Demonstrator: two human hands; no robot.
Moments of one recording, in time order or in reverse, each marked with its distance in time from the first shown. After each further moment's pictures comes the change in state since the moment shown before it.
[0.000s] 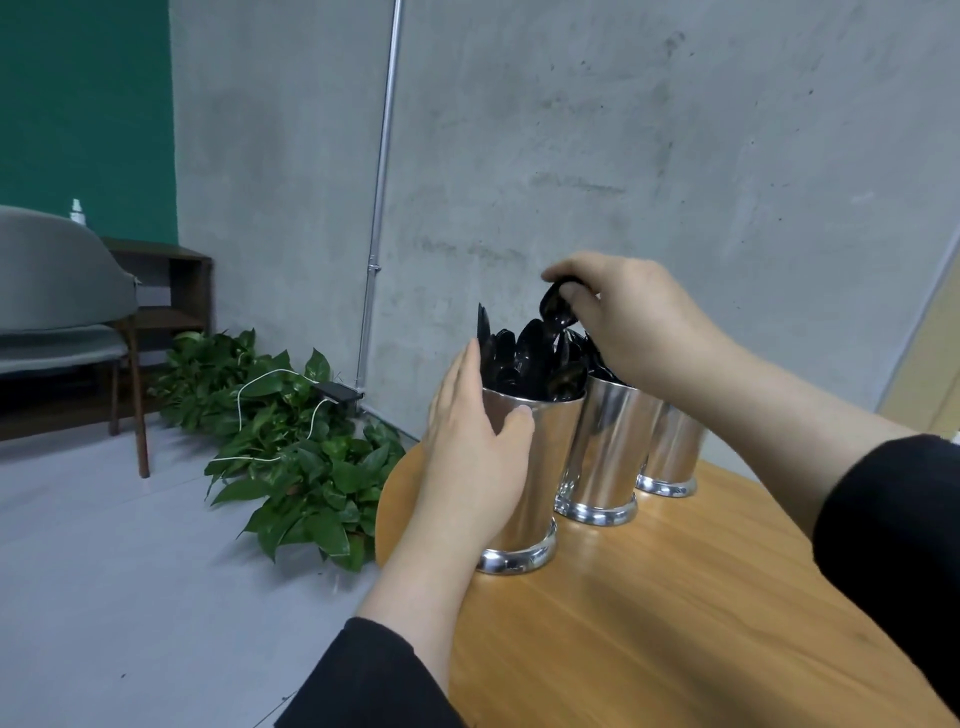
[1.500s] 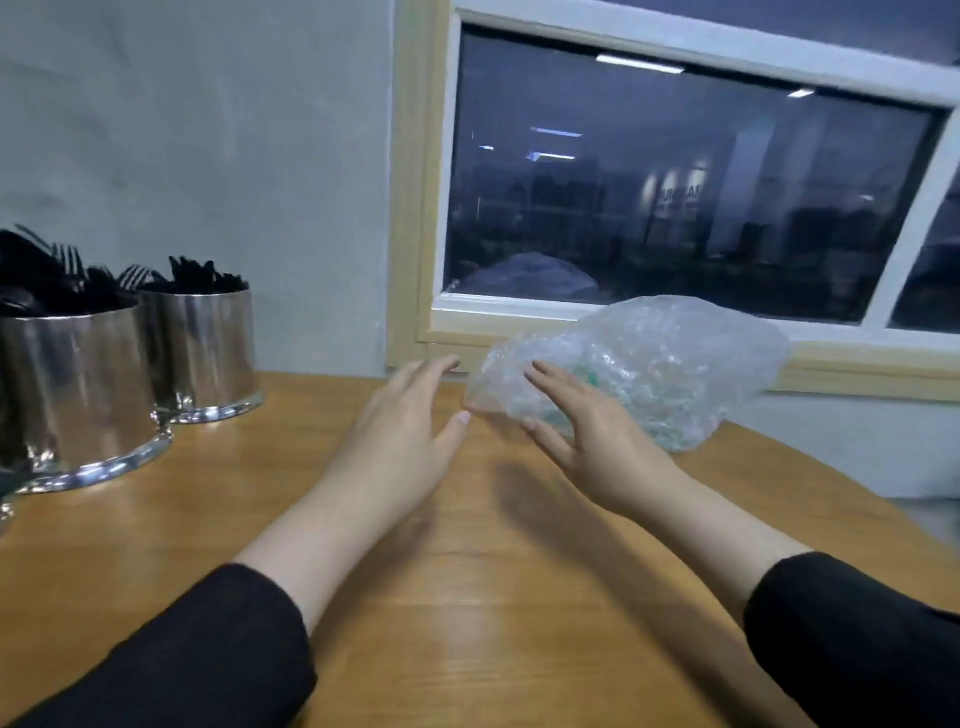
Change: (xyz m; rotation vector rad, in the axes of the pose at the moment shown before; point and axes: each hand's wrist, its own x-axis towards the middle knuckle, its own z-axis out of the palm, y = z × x) left_hand -0.155 0.131 0.267 0.184 -0.659 0.505; right_hand -0.386 0.202 -0.182 -0.303 -0.053 0.594
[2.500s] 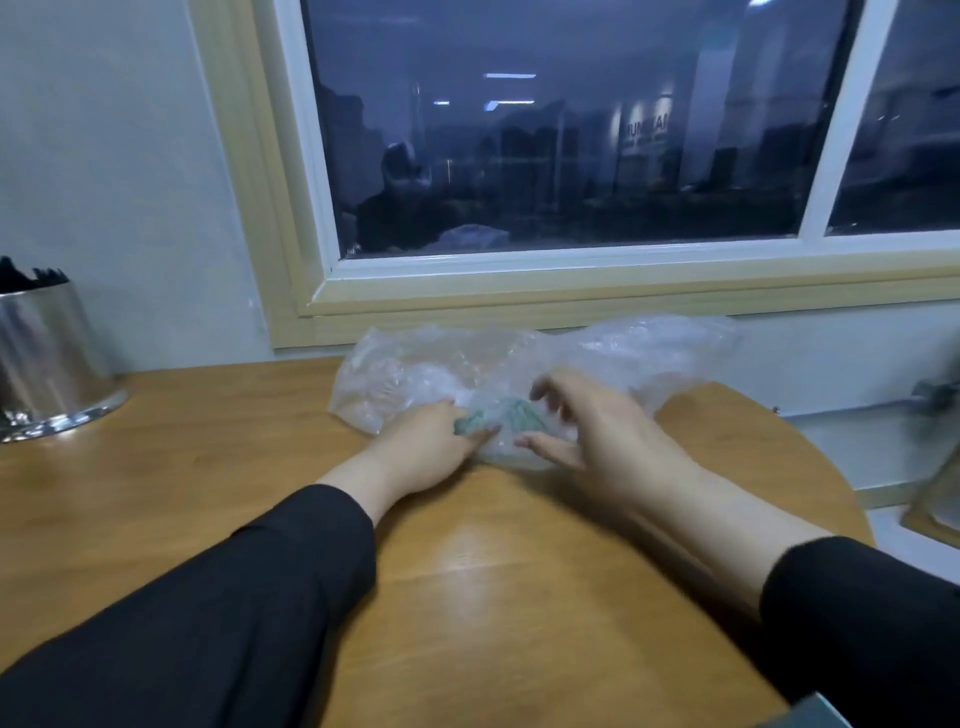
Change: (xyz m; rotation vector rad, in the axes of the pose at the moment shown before) left_hand 0.056 0.076 0.182 0.118 -0.521 -0.041; right_hand -0.084 0.151 -0.038 -0.009 0.027 0.044
